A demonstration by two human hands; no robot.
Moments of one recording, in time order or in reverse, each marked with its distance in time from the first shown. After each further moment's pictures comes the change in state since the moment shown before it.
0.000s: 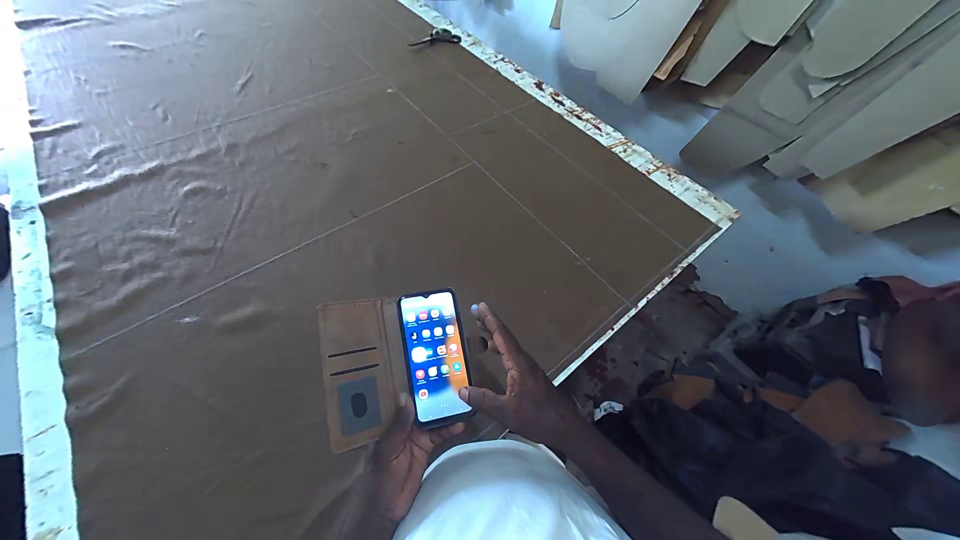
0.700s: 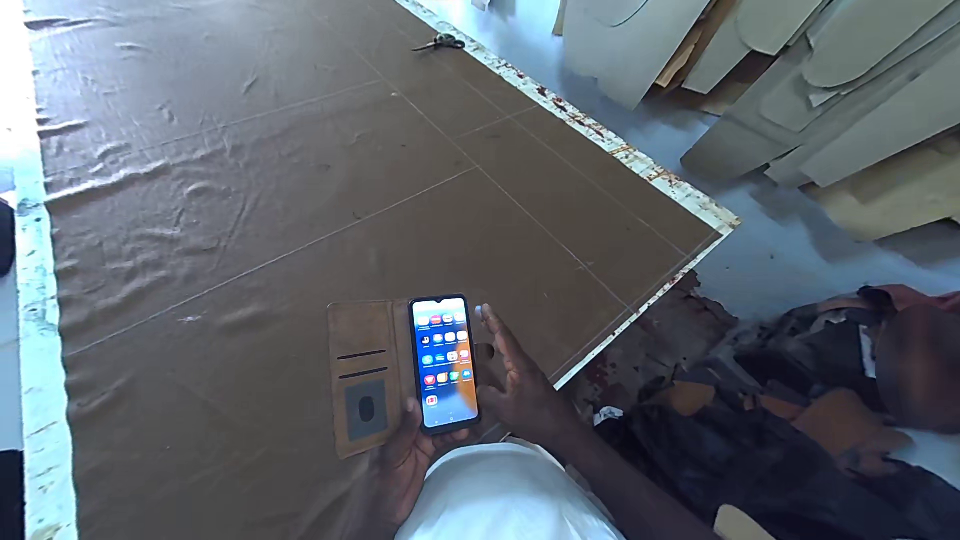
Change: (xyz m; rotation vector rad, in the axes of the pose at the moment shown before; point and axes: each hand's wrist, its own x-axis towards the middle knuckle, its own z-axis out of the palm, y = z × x) left_hand -0.001 -0.003 -0.002 0.052 0.006 0.008; right_hand 0.003 0.001 0.004 -0.027 0.043 0.023
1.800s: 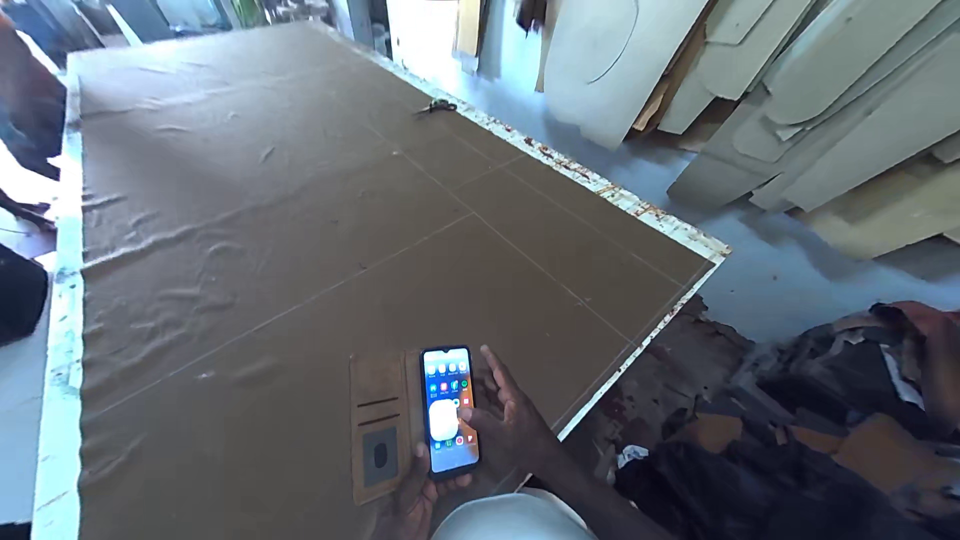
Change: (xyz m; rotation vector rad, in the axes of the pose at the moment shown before) left_hand 0.014 -0.004 -0.018 0.156 0.077 -0.029; right_hand 0.025 0.019 0.009 0.326 0.013 -0.002
